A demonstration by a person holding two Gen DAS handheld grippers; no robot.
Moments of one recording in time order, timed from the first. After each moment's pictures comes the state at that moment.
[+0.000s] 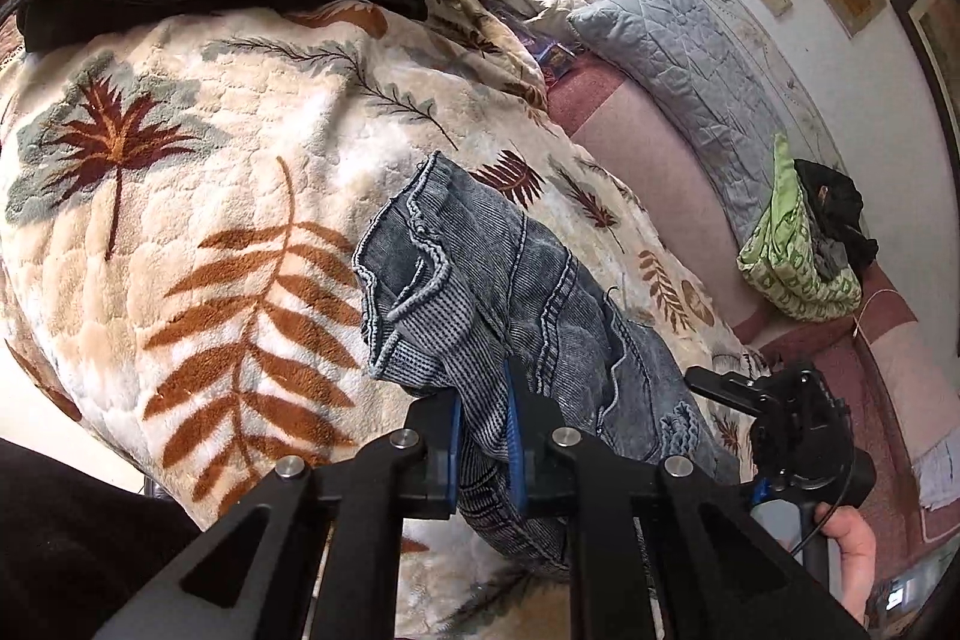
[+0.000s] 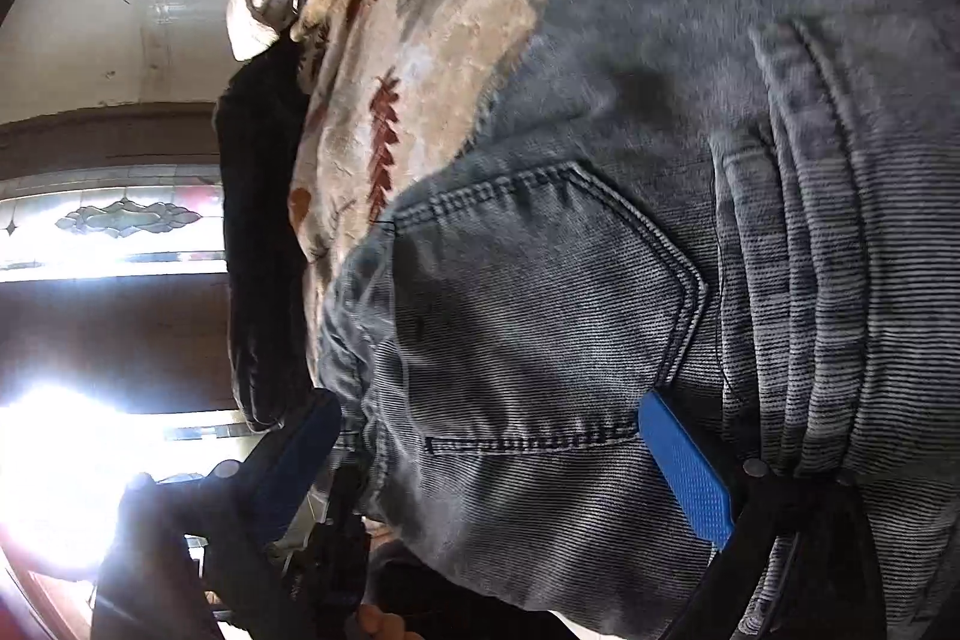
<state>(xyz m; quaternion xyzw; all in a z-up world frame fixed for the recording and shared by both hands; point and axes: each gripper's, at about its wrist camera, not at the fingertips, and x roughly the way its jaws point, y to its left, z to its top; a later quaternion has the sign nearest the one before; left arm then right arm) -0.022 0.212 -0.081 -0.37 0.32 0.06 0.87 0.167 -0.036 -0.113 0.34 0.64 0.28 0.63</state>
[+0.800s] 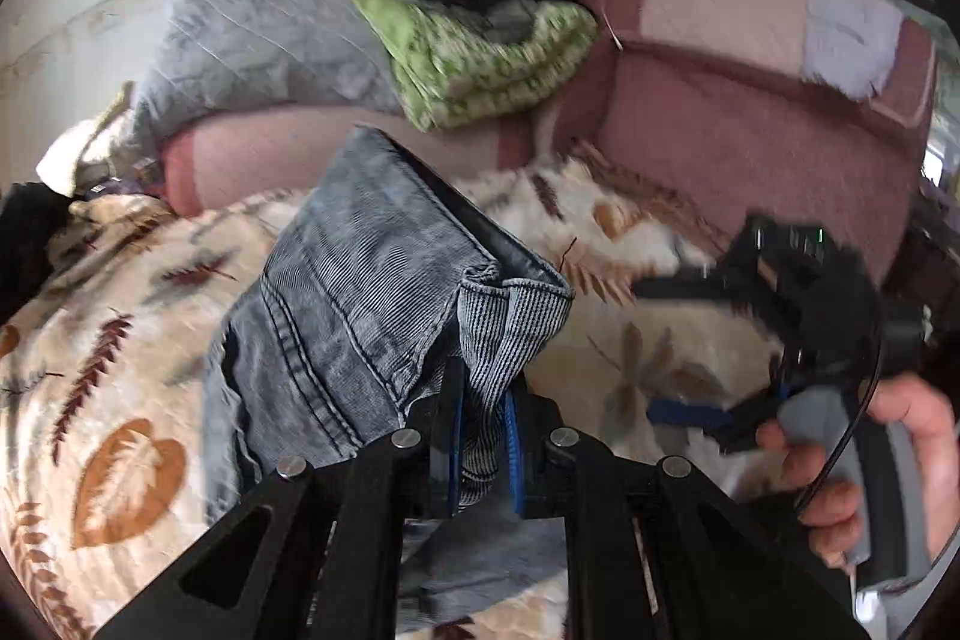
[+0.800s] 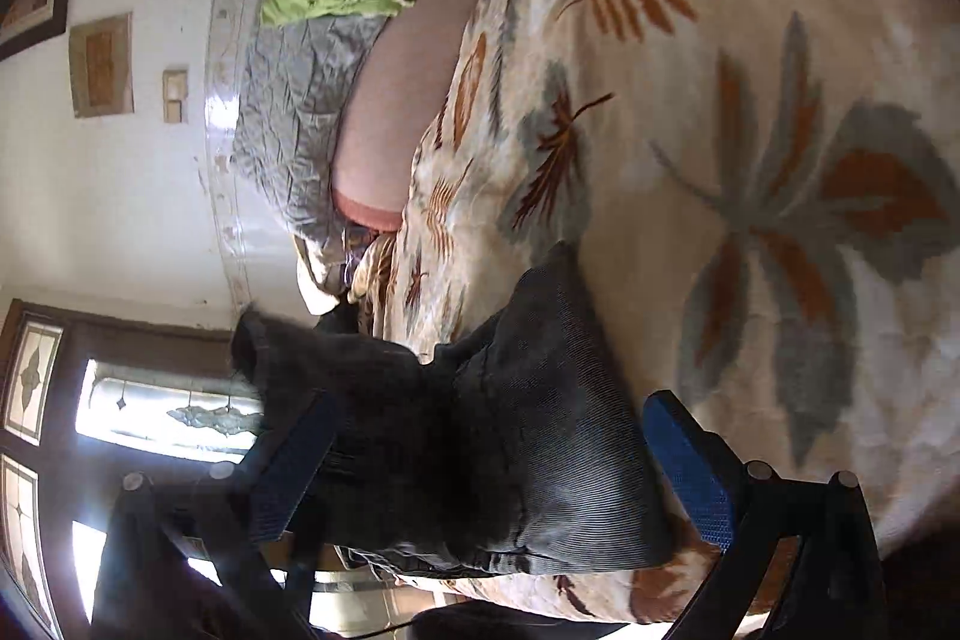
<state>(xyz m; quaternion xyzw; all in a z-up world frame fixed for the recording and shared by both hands) 0.032 -0.130 -0.011 0.03 0.33 -0.20 0.92 0.099 -0.363 -0.076 0.53 0.44 0.17 0.70</state>
